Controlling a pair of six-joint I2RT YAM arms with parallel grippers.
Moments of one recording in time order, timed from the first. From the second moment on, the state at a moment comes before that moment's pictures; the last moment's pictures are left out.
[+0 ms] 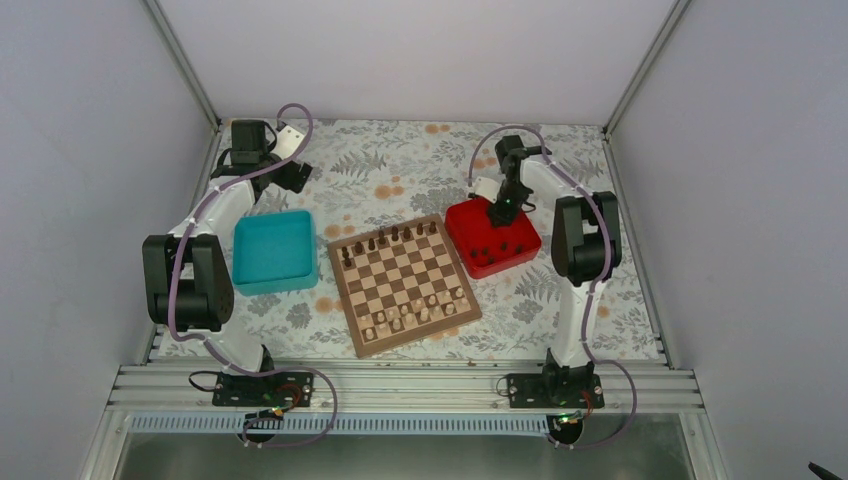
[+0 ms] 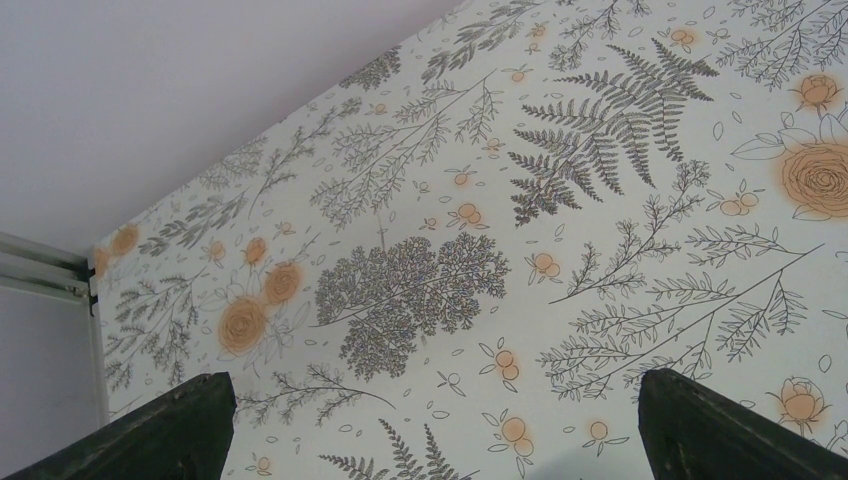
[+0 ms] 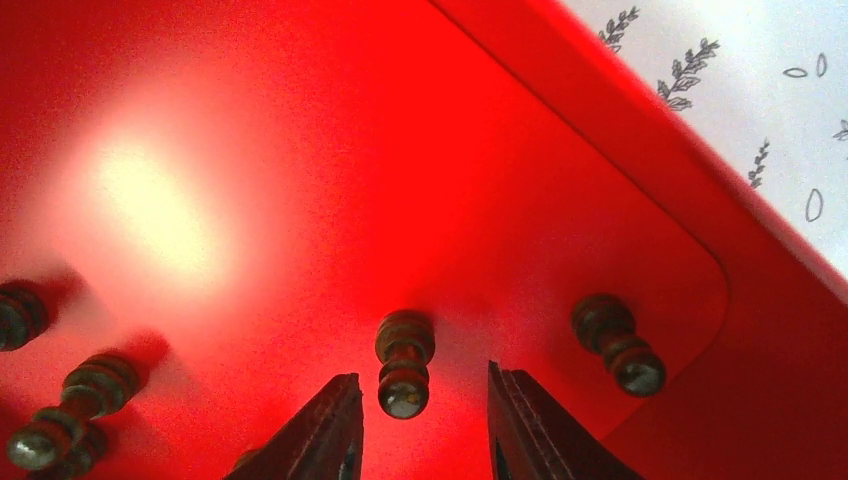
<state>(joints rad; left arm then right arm) 0.01 1.66 1.24 -0.26 0.16 0.50 0.20 2.09 1.62 -0.98 -0.07 -0.86</state>
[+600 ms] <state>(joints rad) 0.01 1.66 1.24 -0.26 0.16 0.50 0.20 2.12 1.65 -1.03 -0.08 -0.85</state>
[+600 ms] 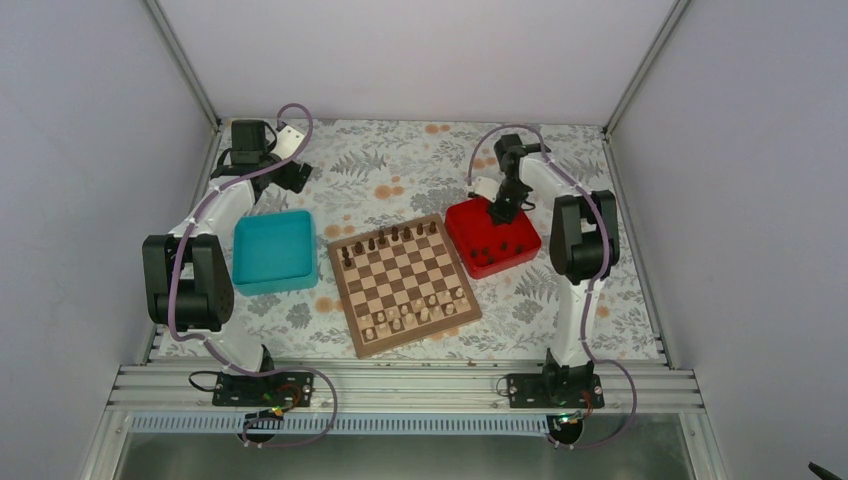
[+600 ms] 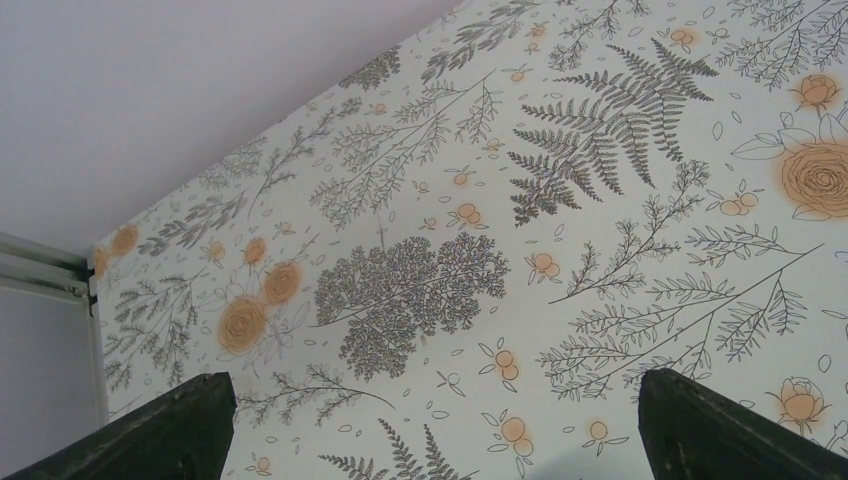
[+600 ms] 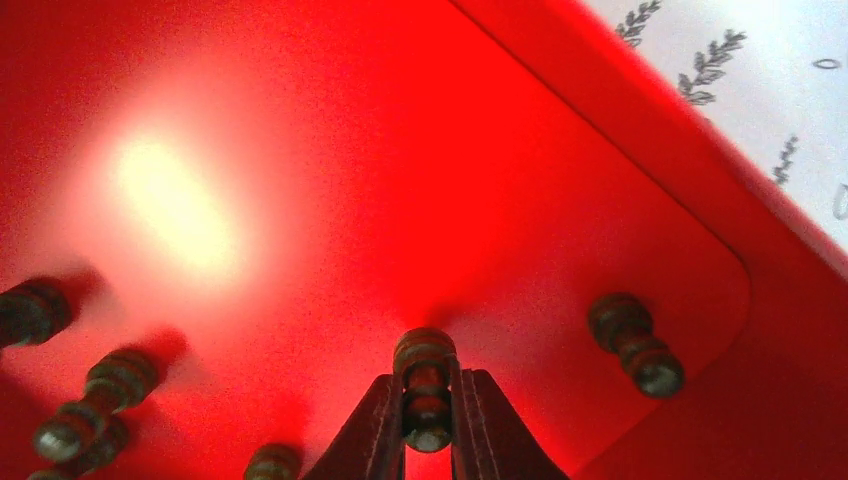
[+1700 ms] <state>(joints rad) 0.00 1.66 1.24 -0.26 0.17 0.50 0.89 2.26 2.14 -1.21 -0.12 -0.83</state>
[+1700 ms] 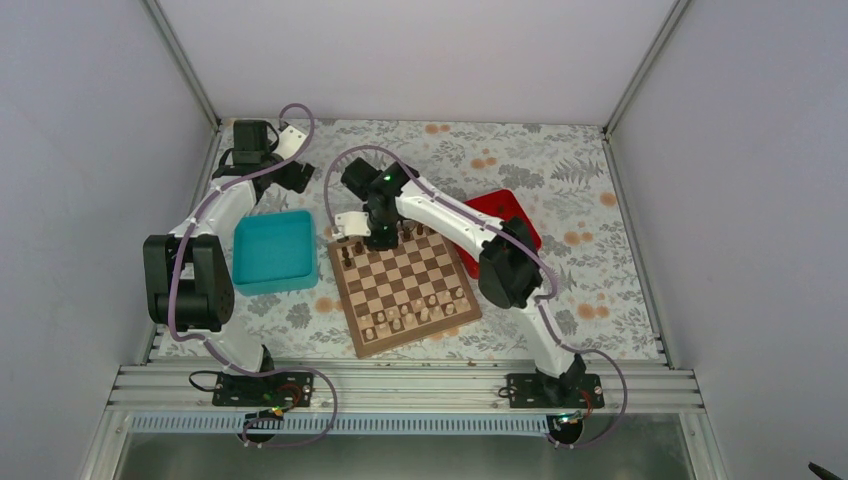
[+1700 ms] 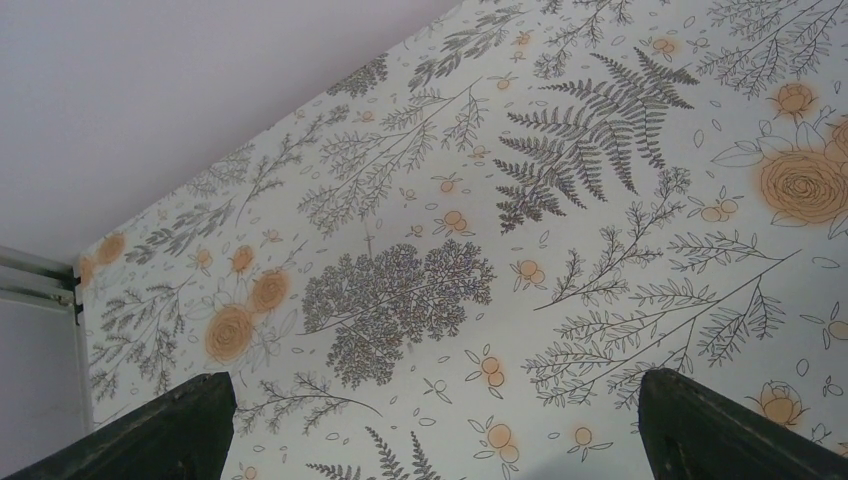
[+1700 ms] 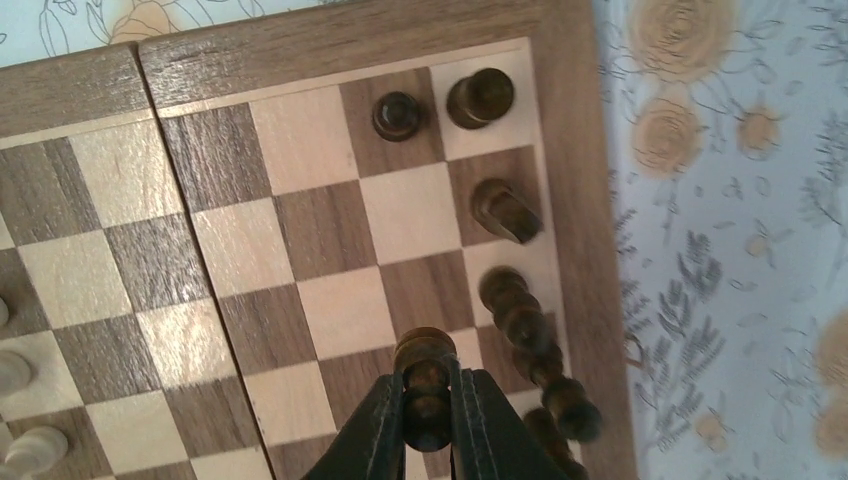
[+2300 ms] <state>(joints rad) 0.00 1.66 1.24 -0.26 0.18 0.50 0.94 2.38 2.15 -1.15 -0.17 -0.84</state>
